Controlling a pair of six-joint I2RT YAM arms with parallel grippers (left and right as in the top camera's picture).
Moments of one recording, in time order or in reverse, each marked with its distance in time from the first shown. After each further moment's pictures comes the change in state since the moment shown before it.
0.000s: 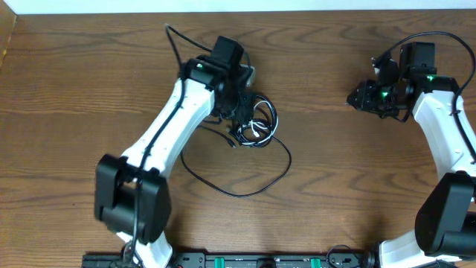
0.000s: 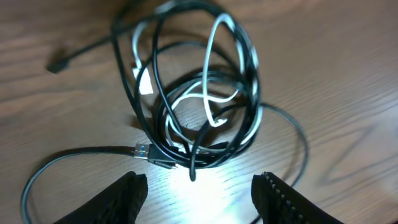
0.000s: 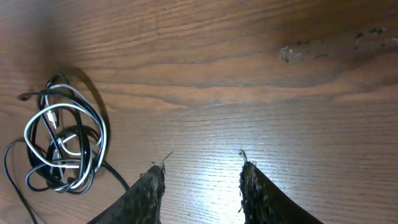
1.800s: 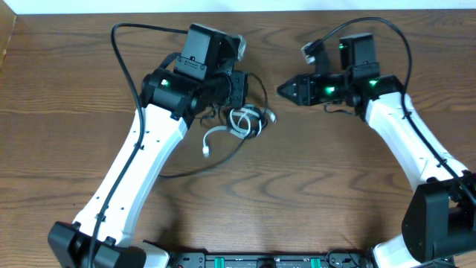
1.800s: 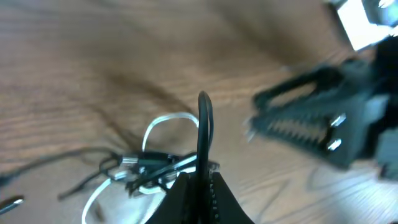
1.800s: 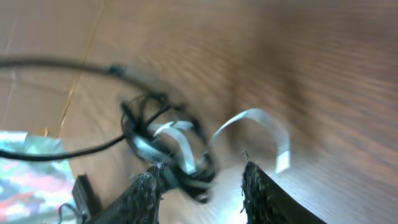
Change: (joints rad) left arm 0.000 -0.293 0.027 0.122 0.006 -0.197; right arm 0.324 0.000 0.000 0.298 -0.382 0.063
